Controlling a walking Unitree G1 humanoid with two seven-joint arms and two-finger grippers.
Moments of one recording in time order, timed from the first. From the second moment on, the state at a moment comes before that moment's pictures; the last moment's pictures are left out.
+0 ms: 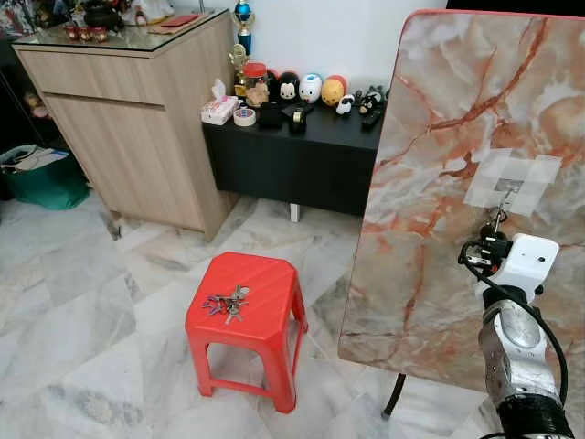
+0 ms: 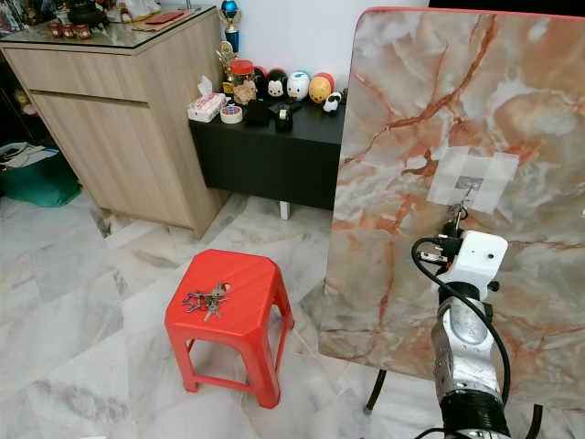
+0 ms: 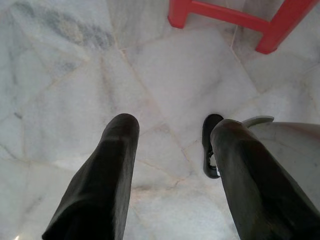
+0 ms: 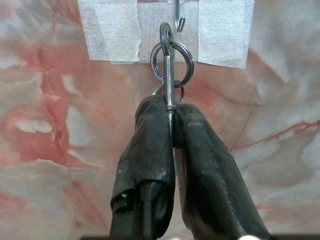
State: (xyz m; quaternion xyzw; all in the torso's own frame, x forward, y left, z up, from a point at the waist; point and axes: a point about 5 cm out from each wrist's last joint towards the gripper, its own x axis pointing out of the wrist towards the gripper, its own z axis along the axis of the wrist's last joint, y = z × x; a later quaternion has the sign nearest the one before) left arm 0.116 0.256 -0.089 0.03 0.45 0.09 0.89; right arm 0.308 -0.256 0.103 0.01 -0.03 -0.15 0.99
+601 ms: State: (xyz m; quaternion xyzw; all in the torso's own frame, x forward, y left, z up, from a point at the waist) left arm 0.117 0.259 -0.088 0.04 0.45 0.09 0.89; right arm 0.304 -0.256 0.103 0.02 -0.04 -0.16 0.99
